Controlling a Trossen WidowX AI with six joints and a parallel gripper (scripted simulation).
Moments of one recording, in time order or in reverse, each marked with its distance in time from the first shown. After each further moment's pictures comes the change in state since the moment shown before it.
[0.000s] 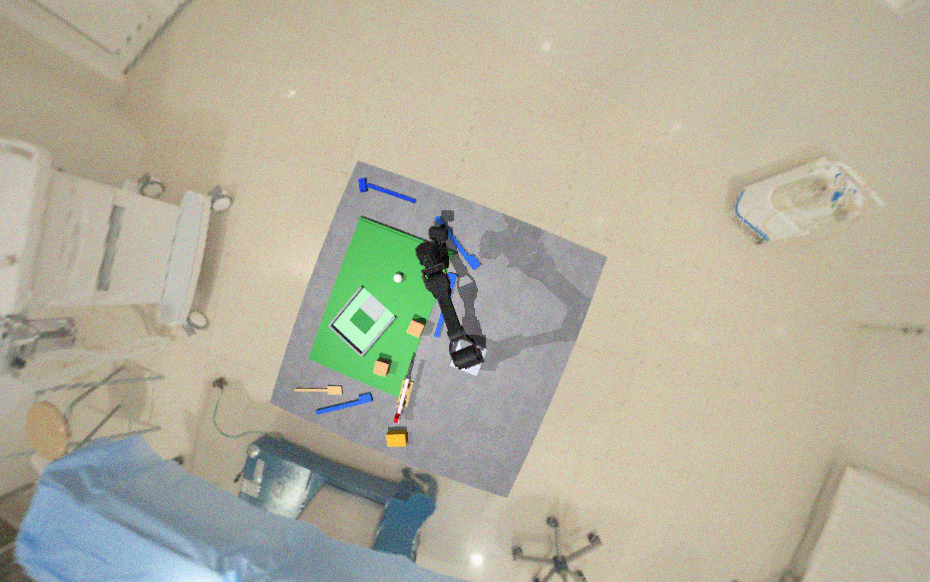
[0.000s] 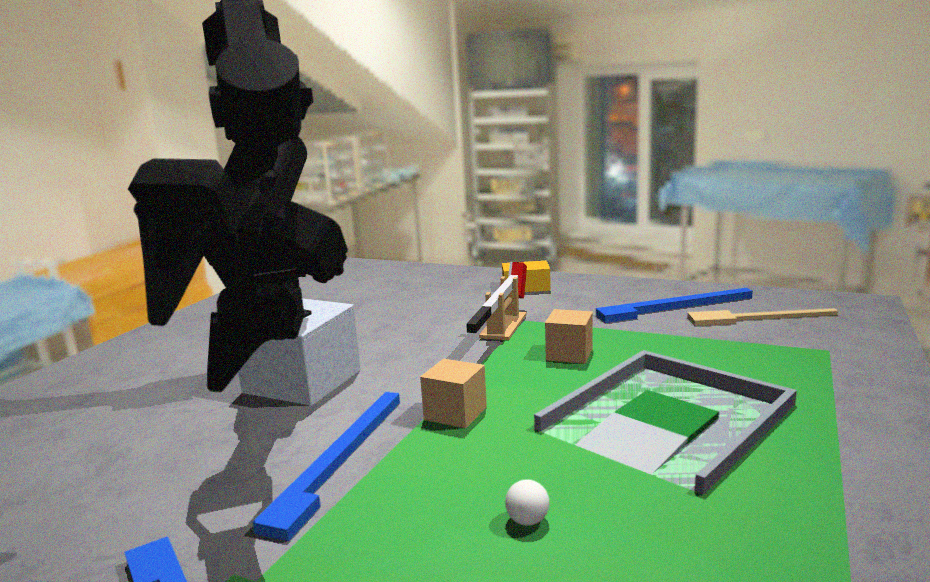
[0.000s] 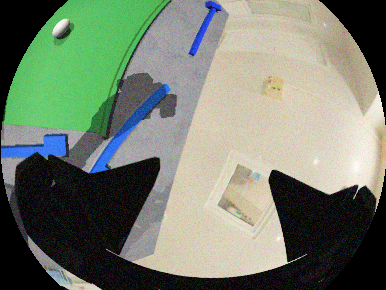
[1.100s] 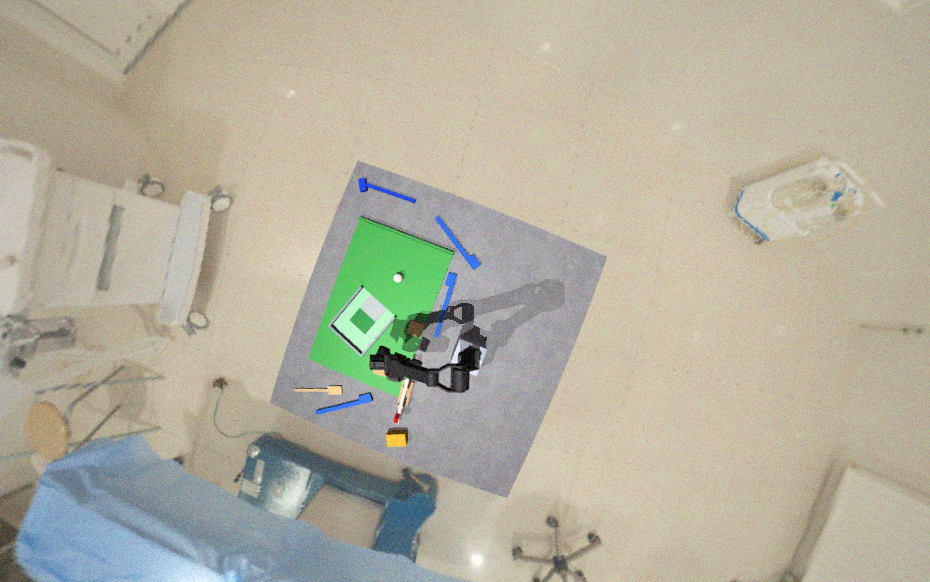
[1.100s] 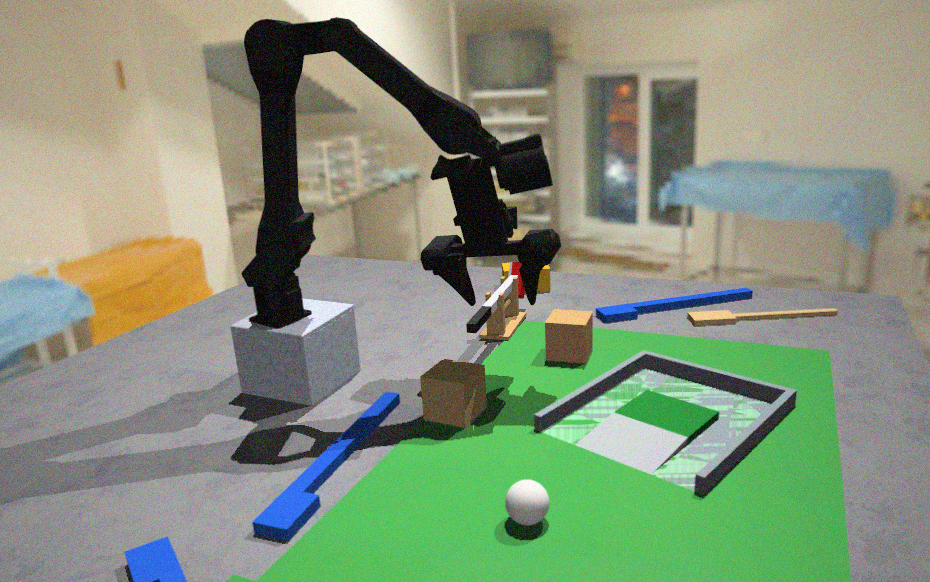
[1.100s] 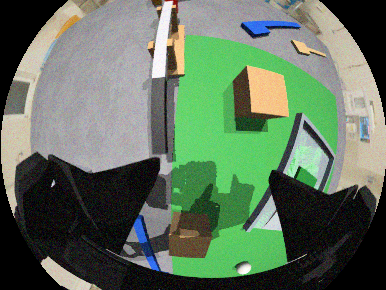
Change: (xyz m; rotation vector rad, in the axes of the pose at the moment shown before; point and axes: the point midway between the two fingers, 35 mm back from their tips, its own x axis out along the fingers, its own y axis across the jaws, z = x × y) arm -0.327 0.400 0.146 -1.041 -0.906 0.799
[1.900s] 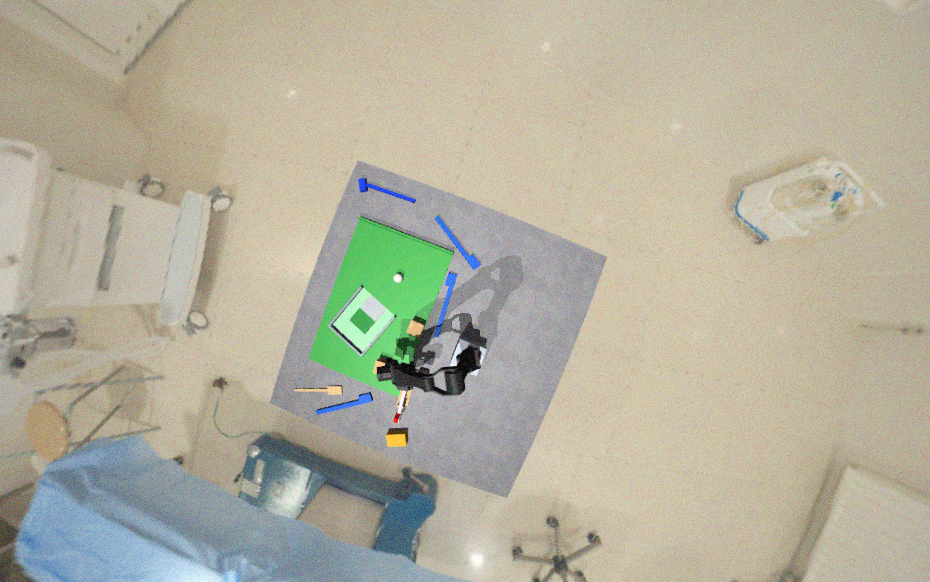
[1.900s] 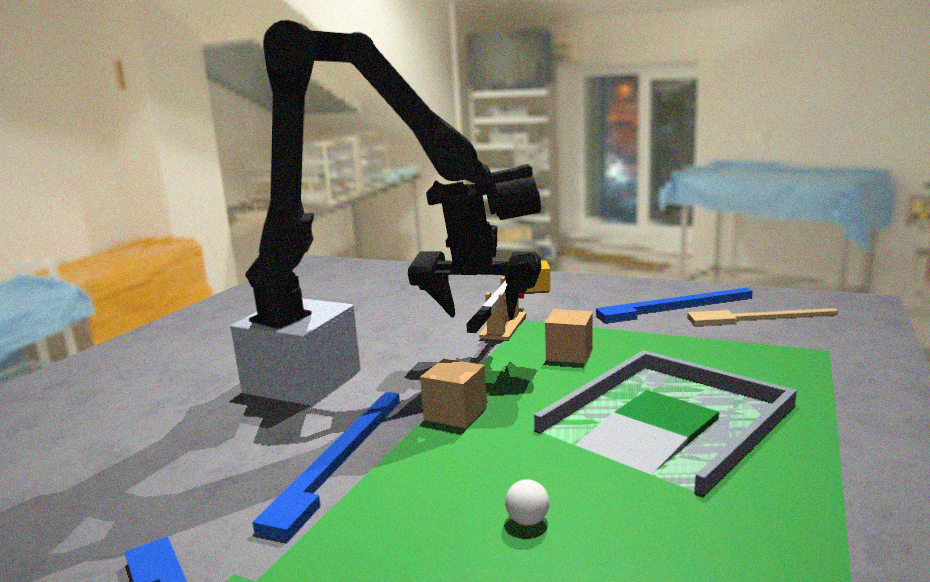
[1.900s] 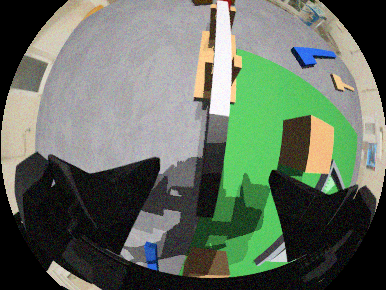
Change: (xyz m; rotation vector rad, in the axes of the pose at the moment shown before) arm 0.042 0.053 0.031 -0.112 -0.051 0.125
